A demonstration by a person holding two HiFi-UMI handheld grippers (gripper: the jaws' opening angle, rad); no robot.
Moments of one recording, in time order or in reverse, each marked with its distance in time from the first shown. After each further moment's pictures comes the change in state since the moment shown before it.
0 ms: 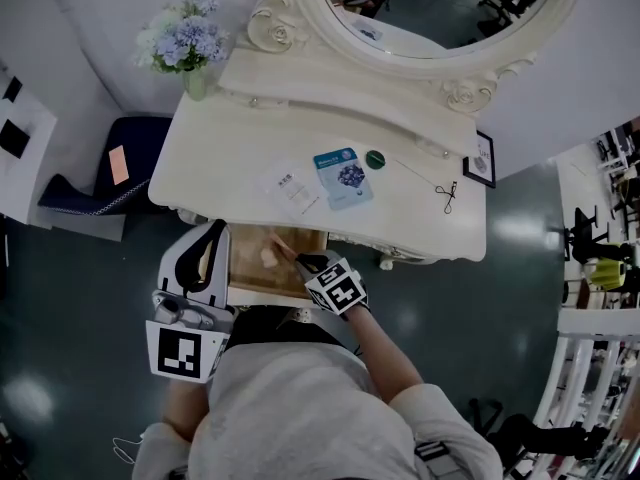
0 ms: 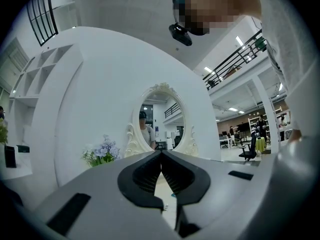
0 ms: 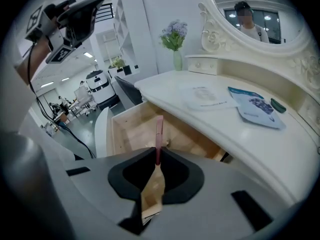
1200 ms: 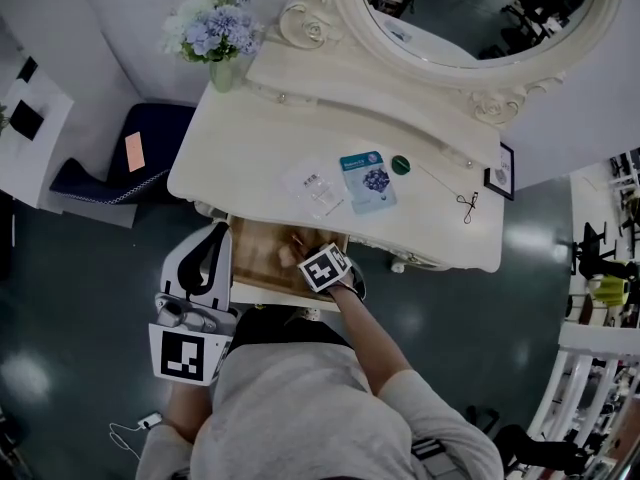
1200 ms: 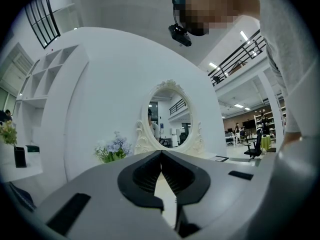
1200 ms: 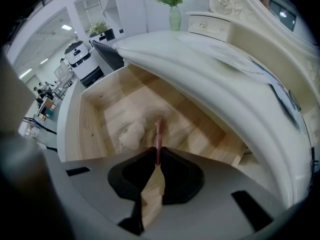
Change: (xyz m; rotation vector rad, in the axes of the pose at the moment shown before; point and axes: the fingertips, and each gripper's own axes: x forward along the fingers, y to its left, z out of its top) left arm -0.025 0.031 -0.024 0.054 0.096 0.019; right arm 0.066 -0.015 -0.028 0.023 0.373 -0.138
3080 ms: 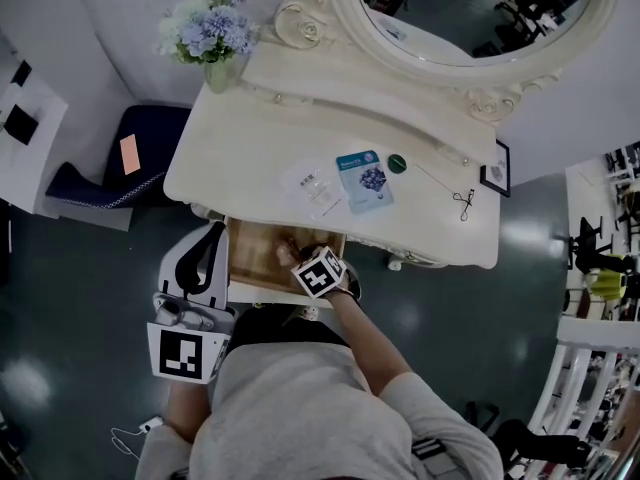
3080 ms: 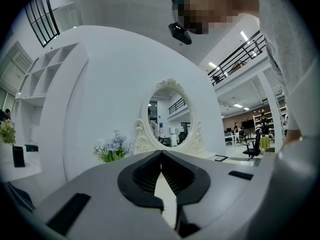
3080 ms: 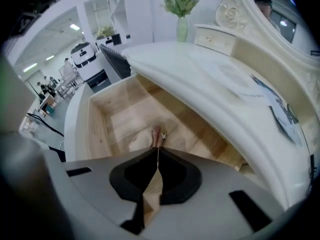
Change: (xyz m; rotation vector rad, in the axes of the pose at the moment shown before) left arm 0.004 0.006 -0.007 -0.005 0.012 -0.010; right arm -0.009 0.012 0.019 -0.052 -0.086 -0.009
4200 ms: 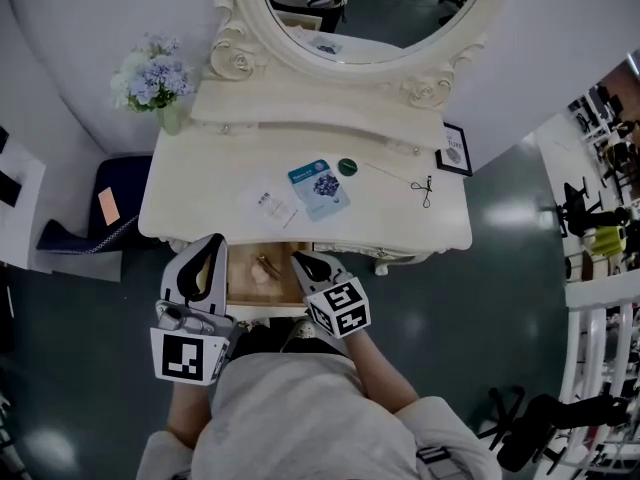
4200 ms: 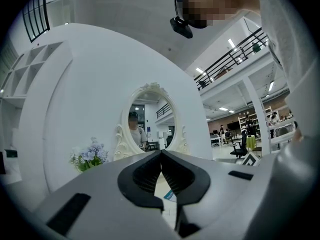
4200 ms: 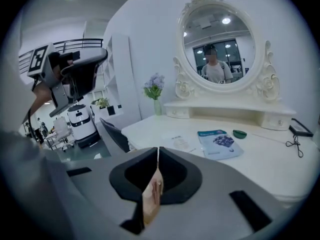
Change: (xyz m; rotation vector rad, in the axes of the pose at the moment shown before) left arm 0.024 -0.064 0.025 0.031 -0.040 -0.141; right arm -0.177 -0.031 0.037 0.251 -0.717 -0.061
